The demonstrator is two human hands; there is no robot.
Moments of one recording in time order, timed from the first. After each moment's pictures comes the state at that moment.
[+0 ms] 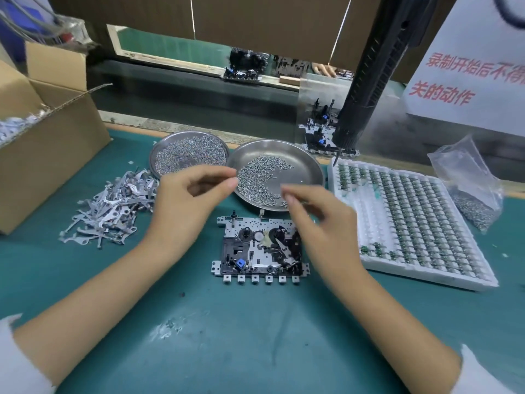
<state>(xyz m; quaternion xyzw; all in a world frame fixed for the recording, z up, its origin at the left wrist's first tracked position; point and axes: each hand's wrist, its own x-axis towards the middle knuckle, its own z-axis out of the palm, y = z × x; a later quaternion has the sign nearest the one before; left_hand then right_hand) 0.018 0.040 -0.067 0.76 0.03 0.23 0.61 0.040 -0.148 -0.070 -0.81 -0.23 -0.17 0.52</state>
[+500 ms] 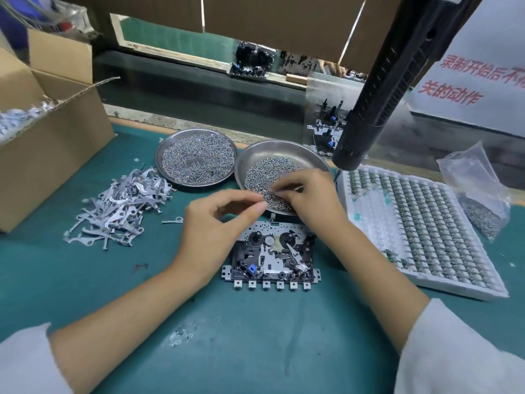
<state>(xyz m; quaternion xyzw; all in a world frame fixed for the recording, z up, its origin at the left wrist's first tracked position) 0.011 0.019 -0.087 0.72 0.01 0.23 0.66 0.107 -0.120 -0.064 -0.91 -0.23 -0.03 0.35</state>
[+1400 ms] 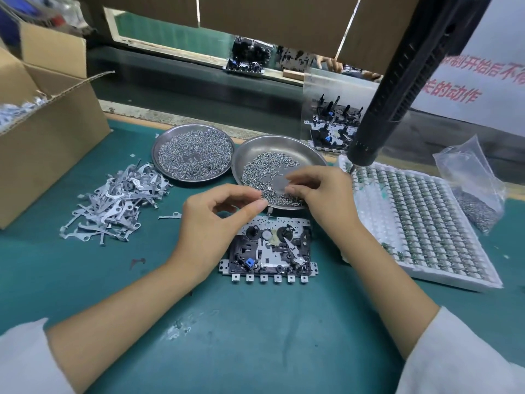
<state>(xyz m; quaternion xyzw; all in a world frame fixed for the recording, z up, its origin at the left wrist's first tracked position) 0.009 0.020 -0.088 0.73 0.01 0.22 0.65 0.101 -0.138 -0.068 -0.88 -0.16 -0.06 0.45</state>
